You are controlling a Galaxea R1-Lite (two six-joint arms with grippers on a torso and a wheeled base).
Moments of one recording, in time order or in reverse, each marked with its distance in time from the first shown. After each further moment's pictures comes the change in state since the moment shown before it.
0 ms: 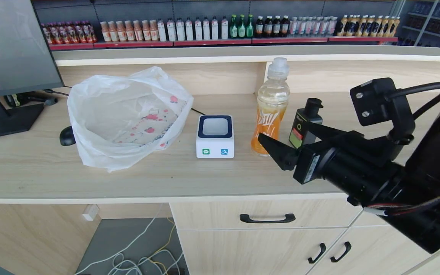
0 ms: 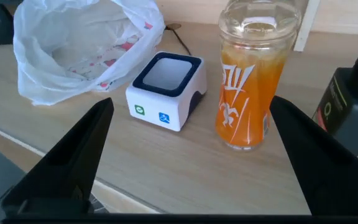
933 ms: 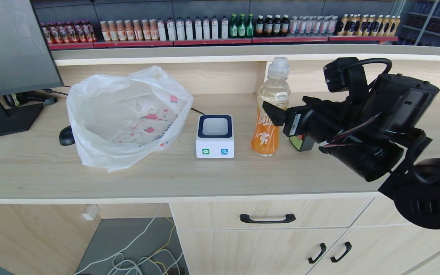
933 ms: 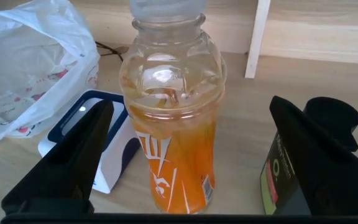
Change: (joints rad) left arm 0.000 0.000 0.000 0.000 0.000 0.000; right arm -0.214 0.211 -0.250 -0.021 0.063 -0.040
